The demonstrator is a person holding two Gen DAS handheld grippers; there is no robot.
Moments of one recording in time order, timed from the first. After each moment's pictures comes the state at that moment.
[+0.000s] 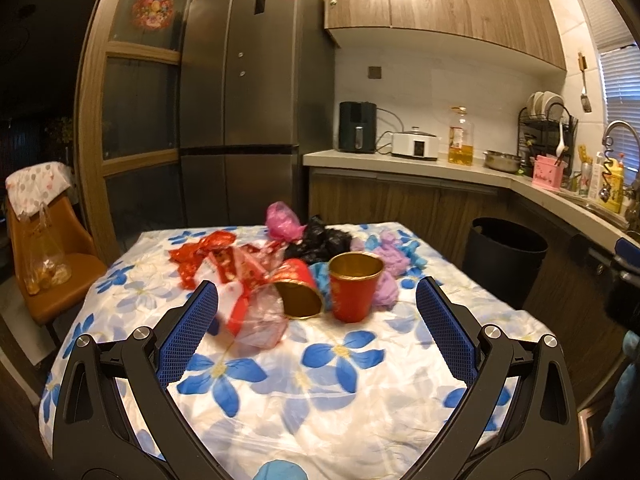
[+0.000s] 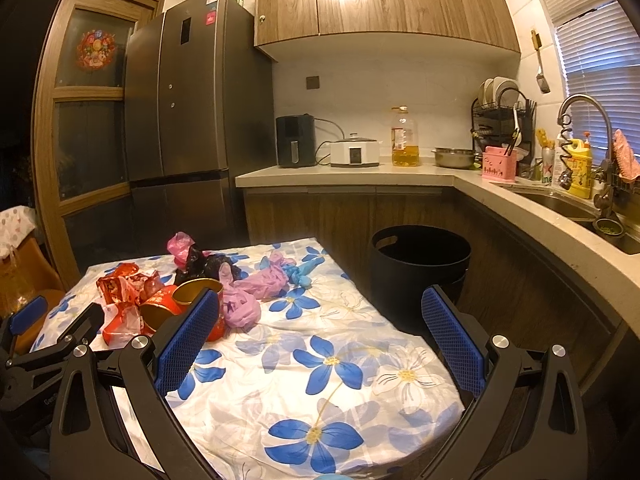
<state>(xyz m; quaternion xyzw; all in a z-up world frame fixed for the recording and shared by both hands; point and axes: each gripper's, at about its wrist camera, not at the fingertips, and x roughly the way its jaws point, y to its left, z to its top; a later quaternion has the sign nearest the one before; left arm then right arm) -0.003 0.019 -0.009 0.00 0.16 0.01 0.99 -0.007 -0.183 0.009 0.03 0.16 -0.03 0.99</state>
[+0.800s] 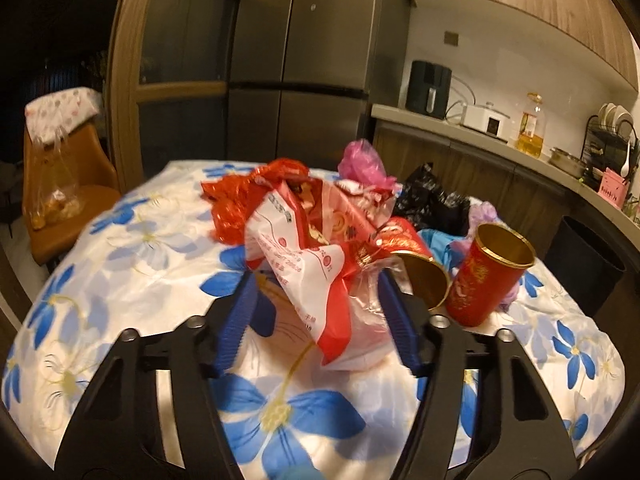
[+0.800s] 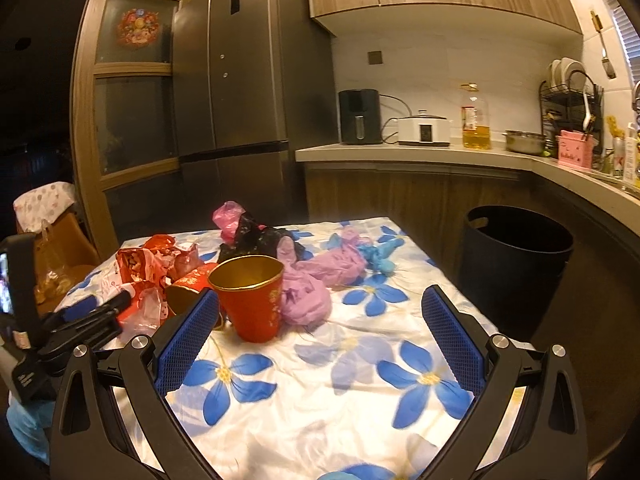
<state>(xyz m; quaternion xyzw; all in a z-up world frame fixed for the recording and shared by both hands) 0.112 0.111 -0.086 -0.08 0.24 0.08 0.96 0.080 -0.138 -0.046 0.03 0.17 0.08 0.98</state>
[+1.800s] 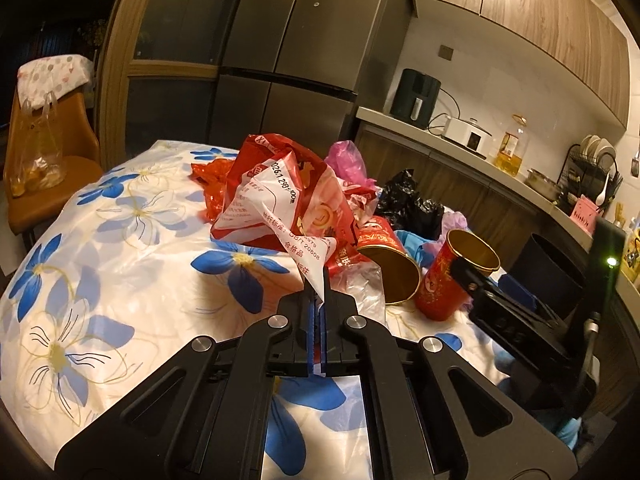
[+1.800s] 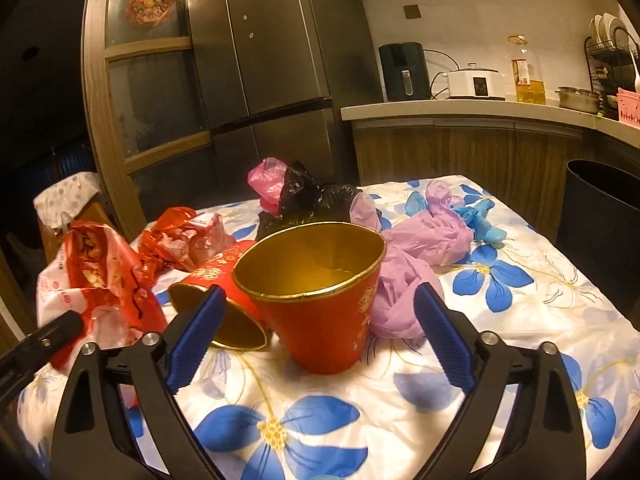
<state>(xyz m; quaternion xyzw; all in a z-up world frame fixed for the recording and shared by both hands) 0.087 0.120 -0.084 -0.14 0.24 0.04 0.96 0.167 -0.074 -0.092 0.06 0.22 0.14 0.96</state>
